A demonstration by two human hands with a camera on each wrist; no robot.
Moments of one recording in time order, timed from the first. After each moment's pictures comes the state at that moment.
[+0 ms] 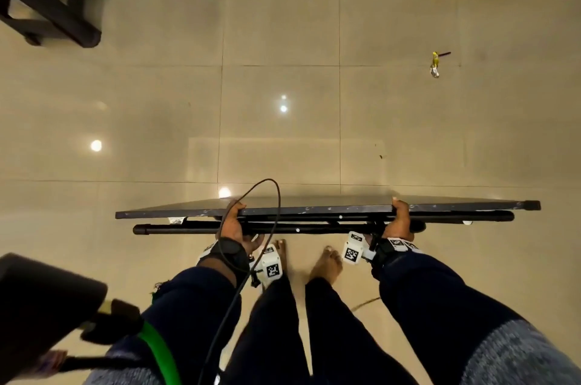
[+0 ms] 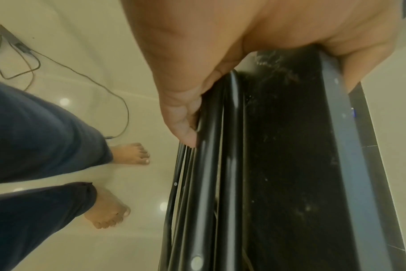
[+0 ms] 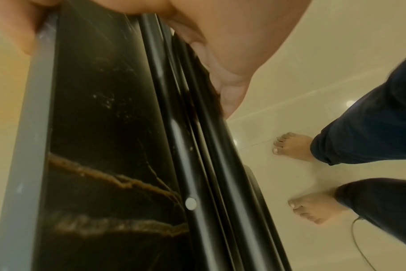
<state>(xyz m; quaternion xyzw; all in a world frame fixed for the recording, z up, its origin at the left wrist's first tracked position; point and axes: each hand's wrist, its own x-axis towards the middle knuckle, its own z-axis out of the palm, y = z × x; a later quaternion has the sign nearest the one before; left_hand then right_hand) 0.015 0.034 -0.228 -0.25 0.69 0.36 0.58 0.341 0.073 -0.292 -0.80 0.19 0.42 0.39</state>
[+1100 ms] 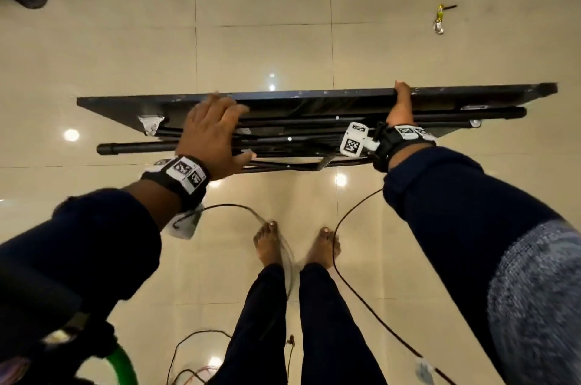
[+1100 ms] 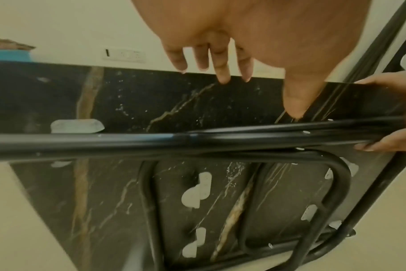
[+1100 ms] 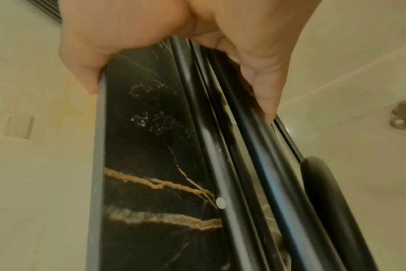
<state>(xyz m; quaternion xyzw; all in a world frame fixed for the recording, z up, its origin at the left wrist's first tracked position) -0.021 0.118 -0.260 0.74 0.66 -0.03 0.15 0.307 0.206 -0.278 -0.78 0.07 0.55 0.30</state>
